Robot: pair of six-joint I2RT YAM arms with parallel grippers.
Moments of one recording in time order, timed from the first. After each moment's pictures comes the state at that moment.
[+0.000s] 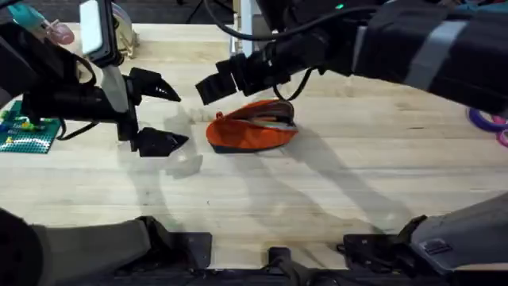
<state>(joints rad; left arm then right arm) 0.46 1.46 1.03 -1.22 0.87 1.74 0.69 1.73 1.41 -0.54 -0.38 0.22</state>
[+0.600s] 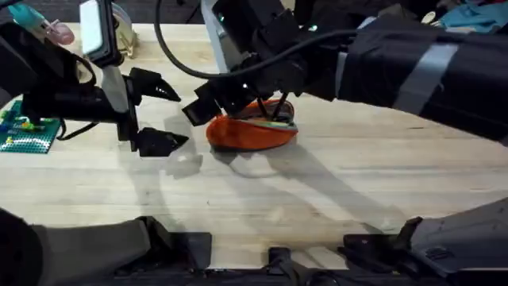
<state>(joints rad) 0.46 1.46 1.03 -1.22 0.87 1.74 0.84 1.71 1.41 -0.55 -0.10 0.14</state>
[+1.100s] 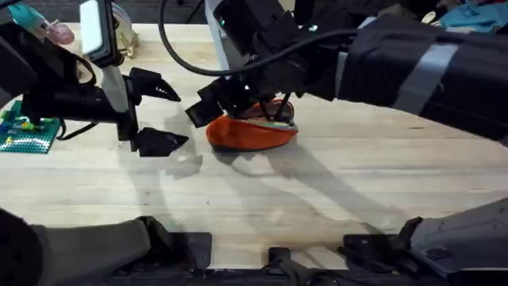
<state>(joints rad) 0.46 1.46 1.03 -1.22 0.87 1.74 0.84 1.71 1.41 -0.59 -0.10 0.19</state>
